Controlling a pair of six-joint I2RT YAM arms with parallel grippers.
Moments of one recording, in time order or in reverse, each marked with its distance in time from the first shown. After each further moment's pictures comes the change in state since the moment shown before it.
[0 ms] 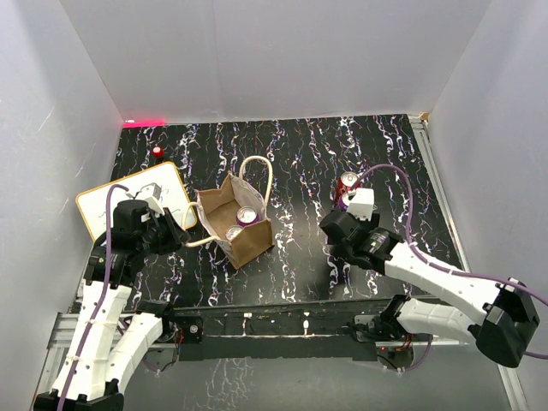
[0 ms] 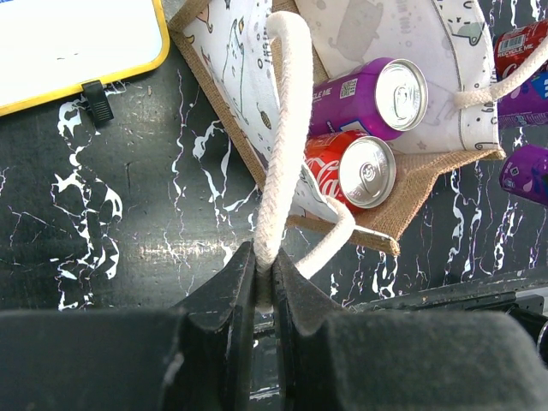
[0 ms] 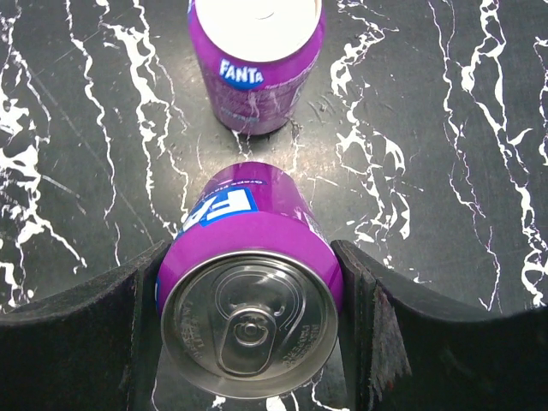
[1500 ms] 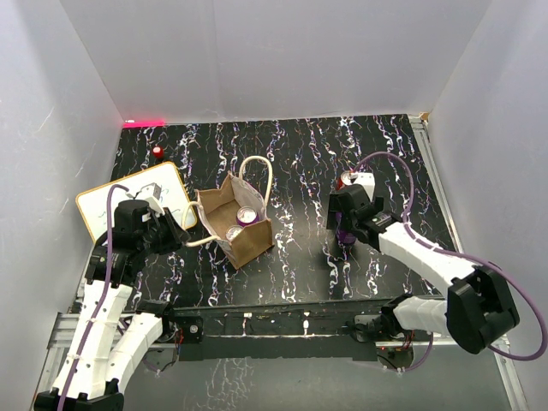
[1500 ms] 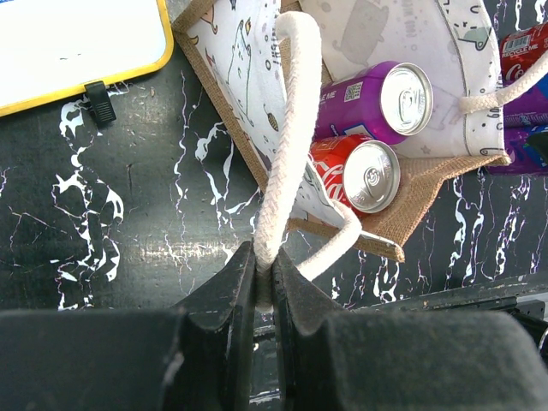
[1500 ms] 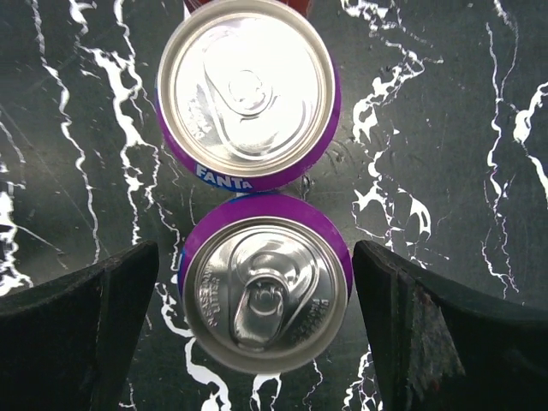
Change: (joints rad) left arm 0.001 0.003 -0.012 0.014 -0.011 -0.008; right arm -0.361 0.190 0.000 0.294 -0.348 -0.301
